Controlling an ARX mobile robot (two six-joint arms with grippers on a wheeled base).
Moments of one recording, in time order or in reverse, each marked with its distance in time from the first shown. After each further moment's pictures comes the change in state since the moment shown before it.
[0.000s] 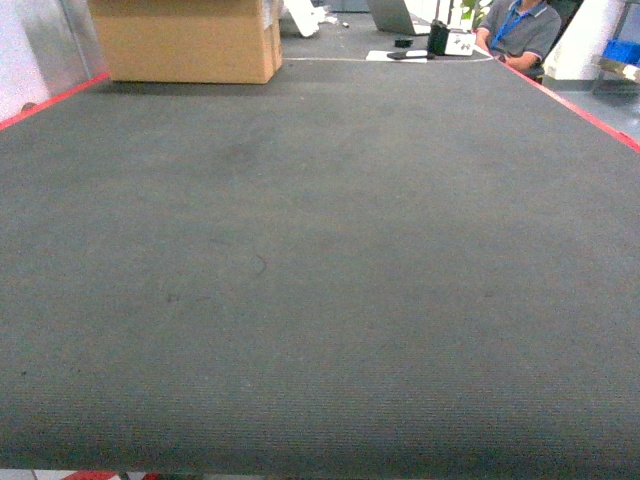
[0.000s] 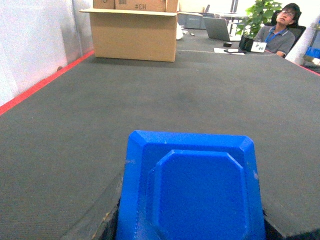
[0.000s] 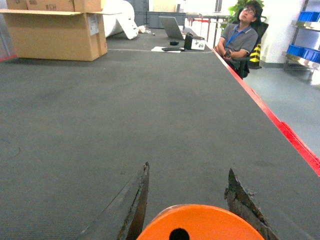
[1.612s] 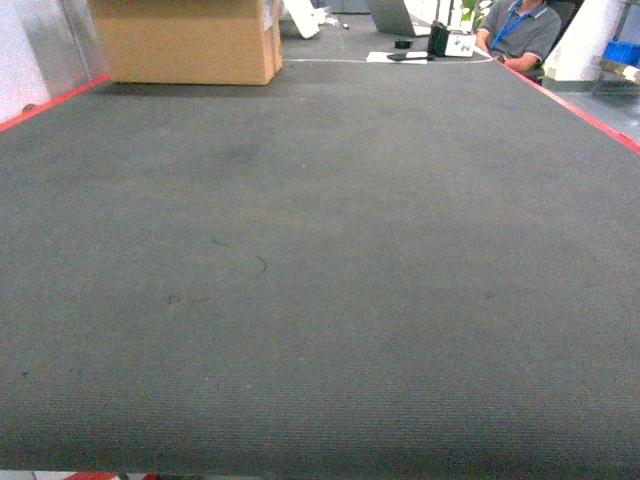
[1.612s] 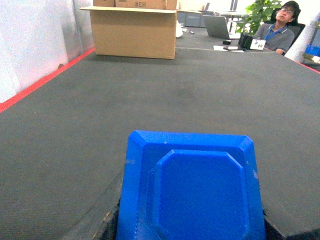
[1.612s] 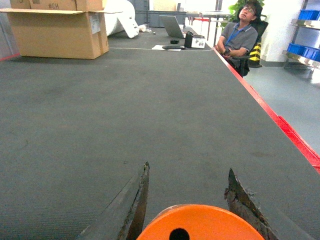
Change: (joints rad) left arm 0.000 -0.271 0.001 -0.284 0.000 0.002; right arm 0.000 -0.391 0.000 -0.402 0.000 0.003
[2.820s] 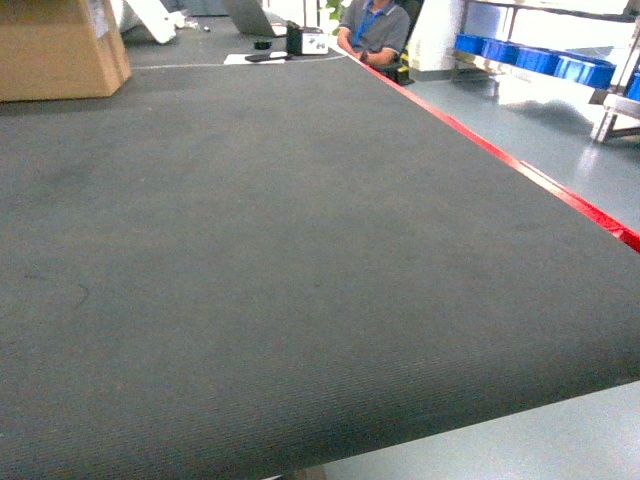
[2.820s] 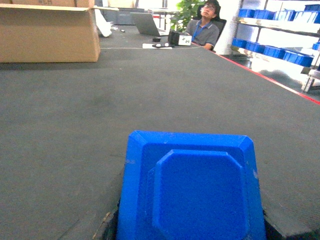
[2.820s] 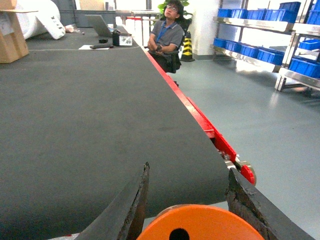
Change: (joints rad) left arm 0.001 0.000 0.000 0.000 0.000 0.000; right arm 0.000 0.000 0.000 0.000 0.000 0.000
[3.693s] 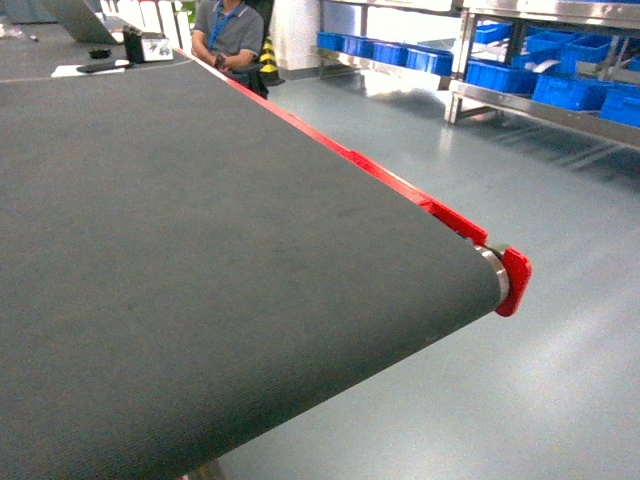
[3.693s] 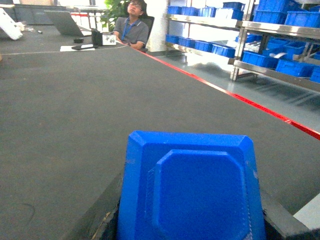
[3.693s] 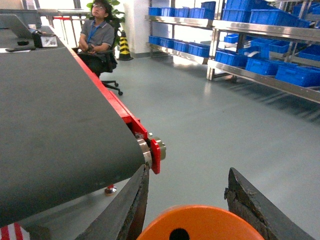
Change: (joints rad) left arm 0.000 0.000 0.000 0.000 0.000 0.000; right arm 0.000 0.000 0.000 0.000 0.000 0.000
